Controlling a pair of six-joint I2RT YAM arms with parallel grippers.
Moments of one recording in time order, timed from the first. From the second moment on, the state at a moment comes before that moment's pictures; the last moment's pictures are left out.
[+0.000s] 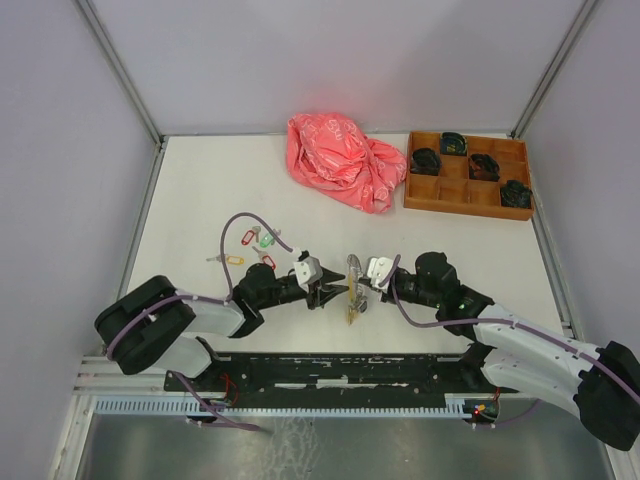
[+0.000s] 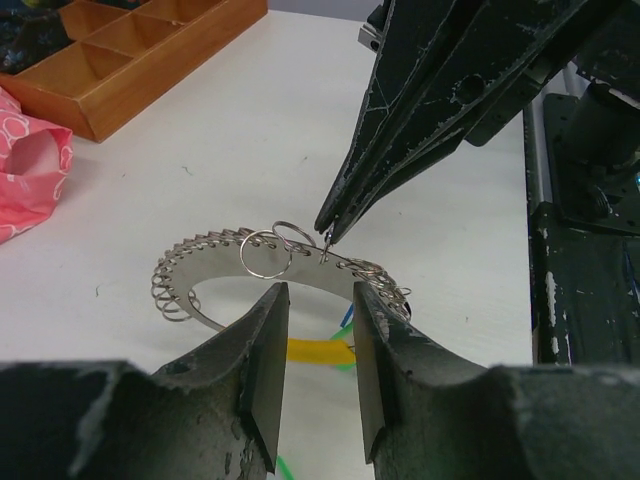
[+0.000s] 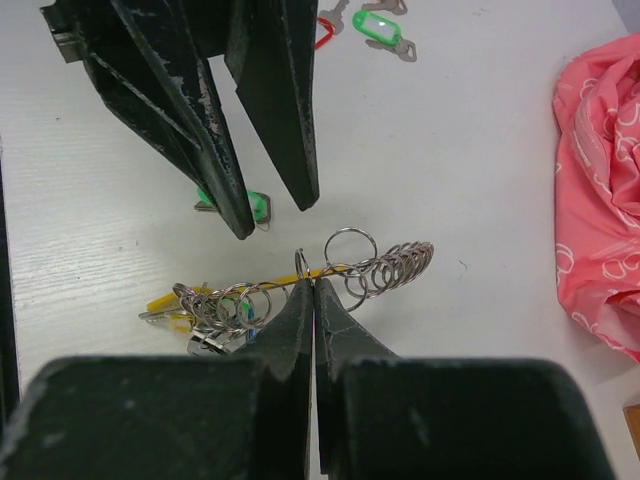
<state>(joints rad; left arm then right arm) -0.84 1.40 0.26 1.13 0.44 0.03 0.77 0.92 0.38 0.19 -0.37 -0.47</state>
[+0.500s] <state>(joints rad) -0.81 1.48 0.30 1.22 0.61 0.03 0.77 0.92 0.37 0.23 -0.43 -0.50</state>
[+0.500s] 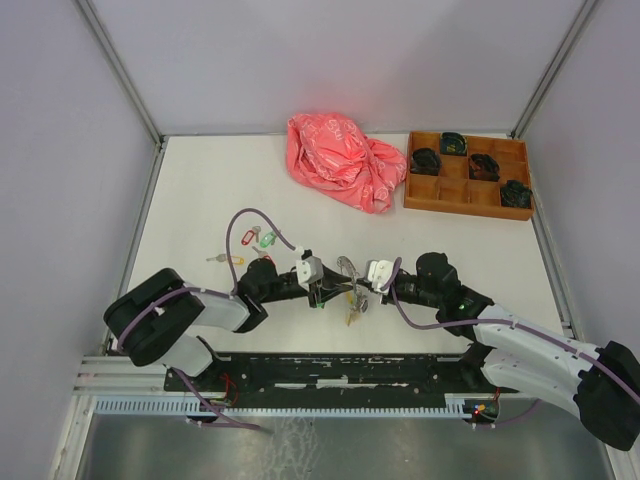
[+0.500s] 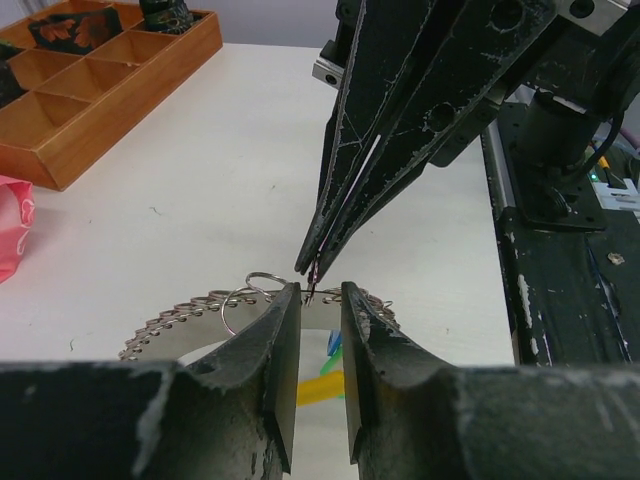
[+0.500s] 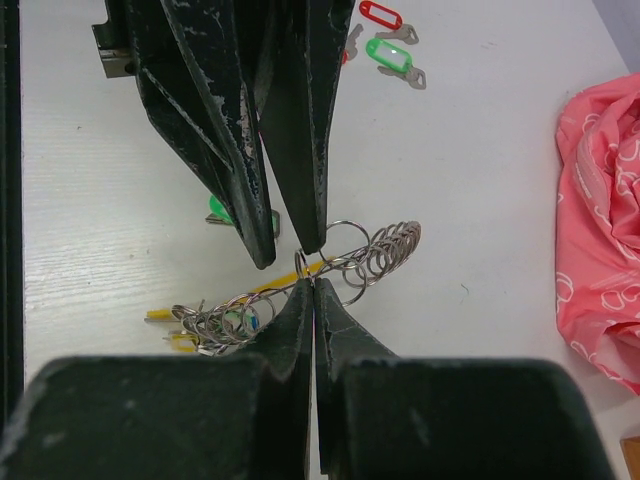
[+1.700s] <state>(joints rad) -0.86 1.28 0.44 0.55 0.49 0.32 0.77 0.90 0.45 0.02 -0.45 -0.61</state>
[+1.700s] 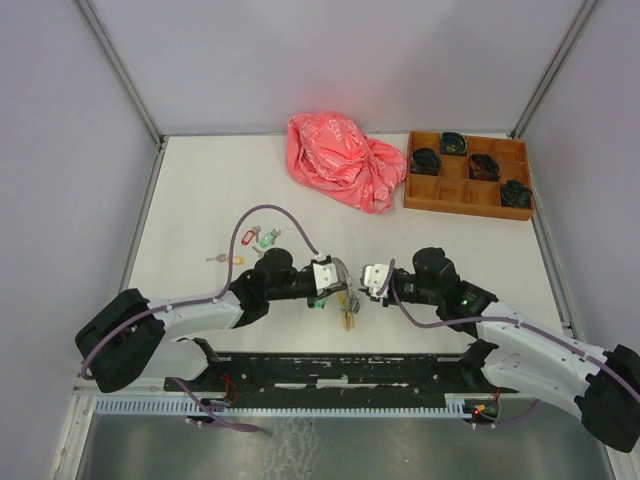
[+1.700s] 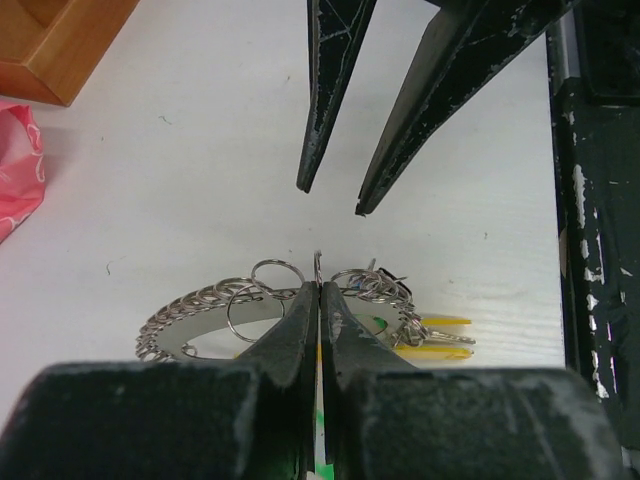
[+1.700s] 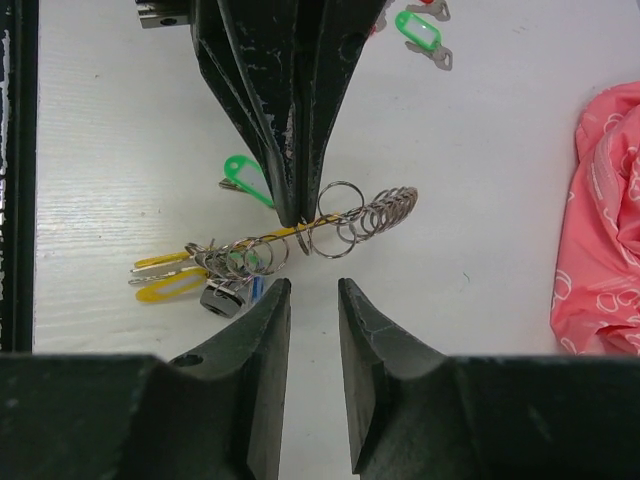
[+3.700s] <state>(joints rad) -0.92 1.20 0.54 0.29 0.39 0.37 0.77 1.11 0.51 0.04 -0.54 -0.67</state>
